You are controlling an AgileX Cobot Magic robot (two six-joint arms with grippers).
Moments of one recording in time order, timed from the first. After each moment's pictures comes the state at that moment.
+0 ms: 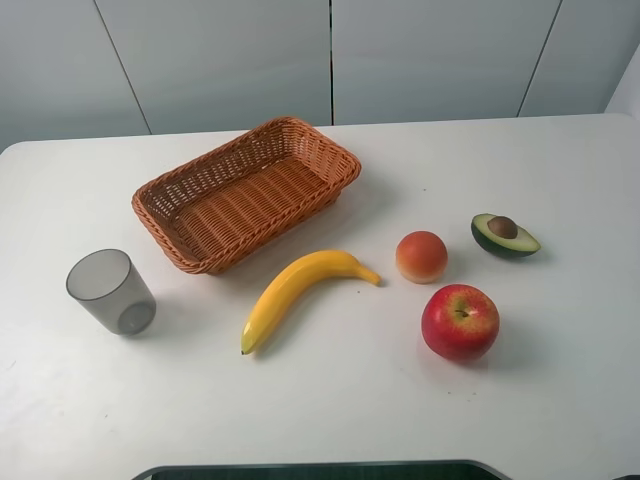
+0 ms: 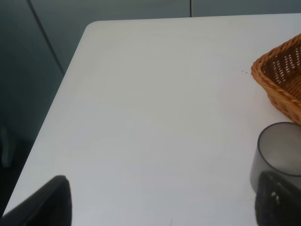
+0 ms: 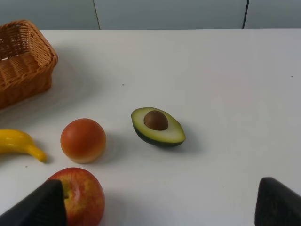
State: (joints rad) left arm 0.07 0.00 -0.51 0.15 1.08 -0.05; right arm 0.05 -0.01 -0.50 0.09 1.10 -0.02
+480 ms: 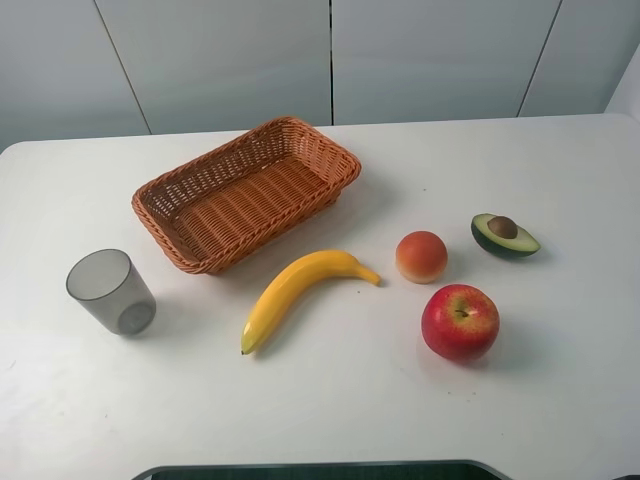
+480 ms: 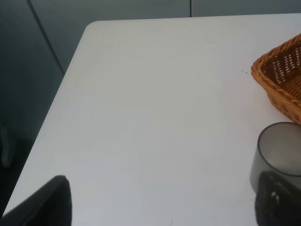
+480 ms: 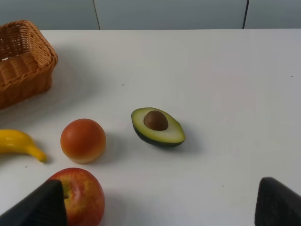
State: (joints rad) left arm 0.07 0.00 -0.51 0.15 1.08 -0.05; right arm 0.05 -0.01 -0.50 0.09 1.10 -0.02
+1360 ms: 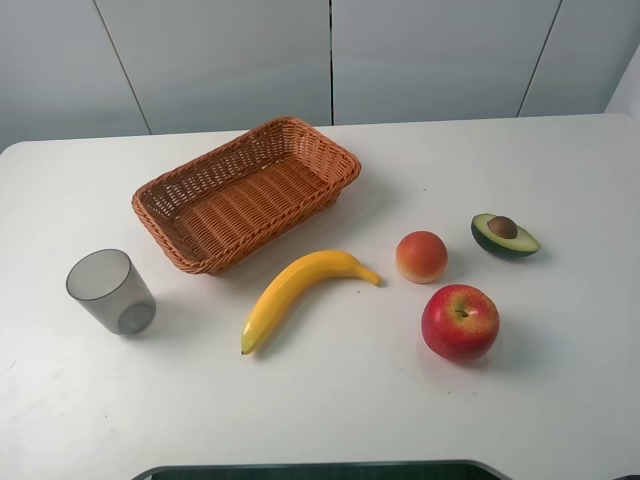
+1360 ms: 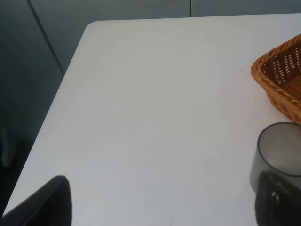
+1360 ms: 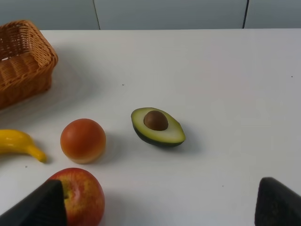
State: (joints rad) left arm 0.07 0.00 -0.51 0.15 1.08 -0.05; right arm 0.05 -0.01 -0.50 0.09 1.10 -0.02
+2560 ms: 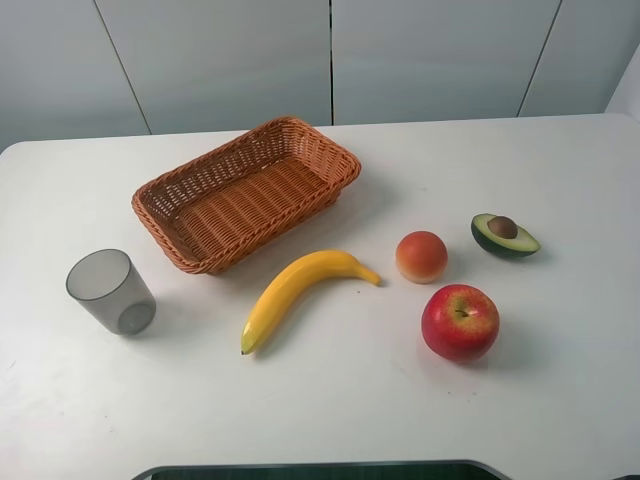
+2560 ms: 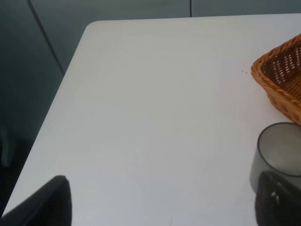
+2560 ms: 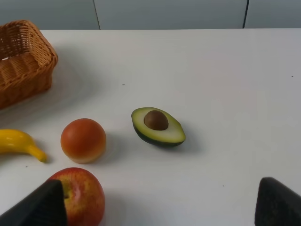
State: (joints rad) left arm 0.07 0.00 -0.51 0.15 1.08 -0.05; right arm 0.05 -0.01 -0.50 0.09 1.10 -0.02
